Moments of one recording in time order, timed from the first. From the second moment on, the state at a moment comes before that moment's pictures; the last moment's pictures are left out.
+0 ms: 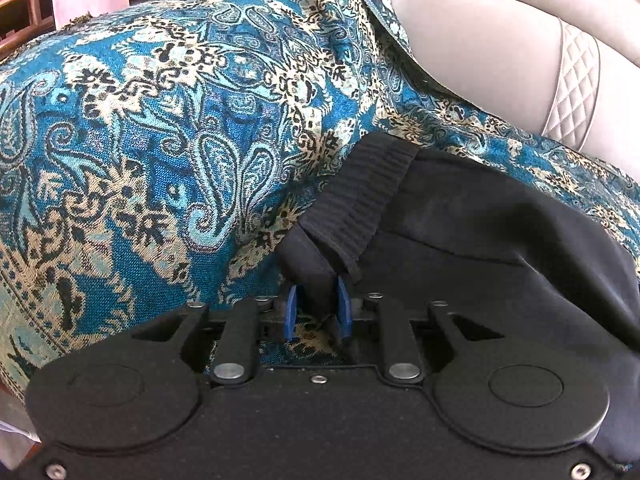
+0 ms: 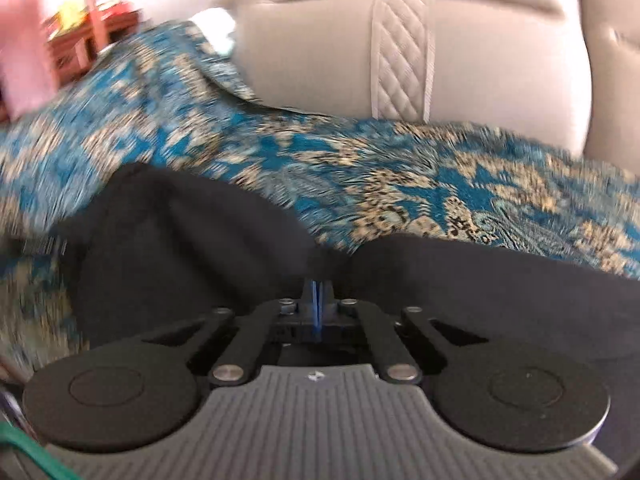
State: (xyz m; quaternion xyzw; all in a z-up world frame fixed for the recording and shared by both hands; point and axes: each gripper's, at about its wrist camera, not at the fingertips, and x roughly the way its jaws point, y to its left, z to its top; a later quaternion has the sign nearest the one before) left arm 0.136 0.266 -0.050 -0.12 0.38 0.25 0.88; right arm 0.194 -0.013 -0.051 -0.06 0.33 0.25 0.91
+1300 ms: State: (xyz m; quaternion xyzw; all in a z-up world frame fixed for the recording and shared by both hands) left arm 0.135 0.258 -0.051 -0.10 0.36 0.25 0.89; right arm 0.118 -0.021 -0.051 -0.26 0.24 0.33 0.88
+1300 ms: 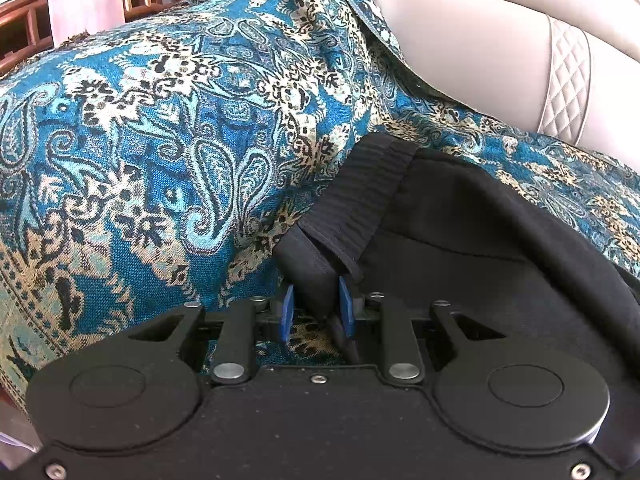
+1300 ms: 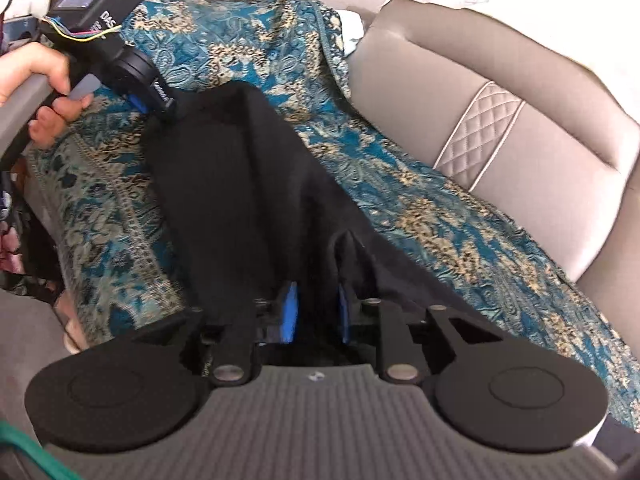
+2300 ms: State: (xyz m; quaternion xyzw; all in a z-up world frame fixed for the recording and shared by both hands) left arm 0.129 0.257 -0.053 -0.09 0.35 0.25 0.90; right arm 0.336 -0.074 -0.006 0.19 0.31 0.14 0.92
